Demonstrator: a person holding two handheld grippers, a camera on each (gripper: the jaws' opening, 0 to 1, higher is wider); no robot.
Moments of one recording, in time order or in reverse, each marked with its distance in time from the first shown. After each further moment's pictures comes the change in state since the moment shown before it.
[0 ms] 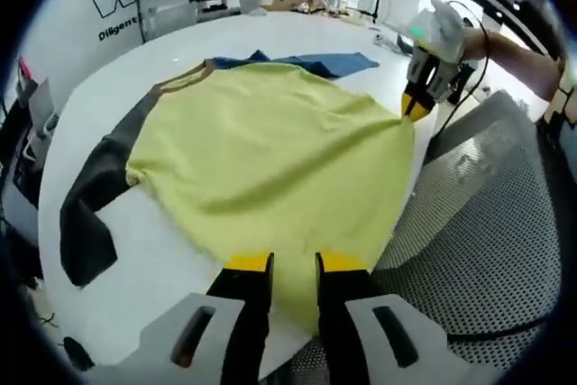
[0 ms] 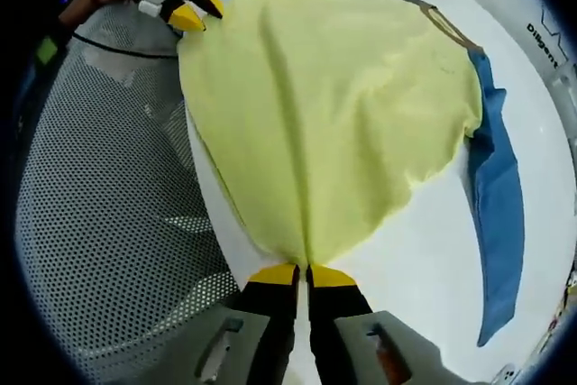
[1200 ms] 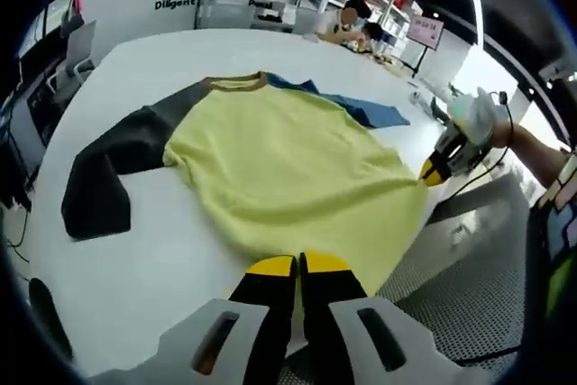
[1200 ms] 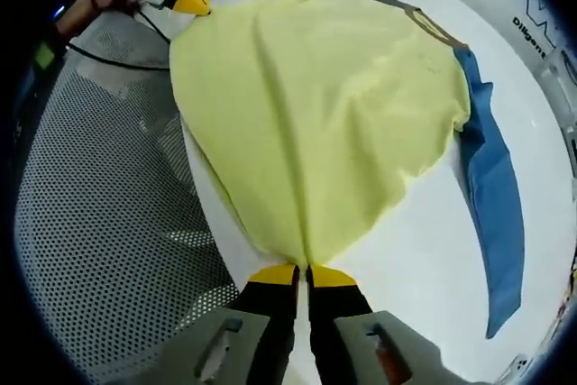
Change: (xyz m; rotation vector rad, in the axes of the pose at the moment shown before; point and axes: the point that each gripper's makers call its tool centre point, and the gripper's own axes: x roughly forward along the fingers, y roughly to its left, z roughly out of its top) left arm -0.010 0.010 0.022 -0.291 -0.132 -0.017; right arm 0.000 0.000 -0.001 0.045 -0.063 -0.025
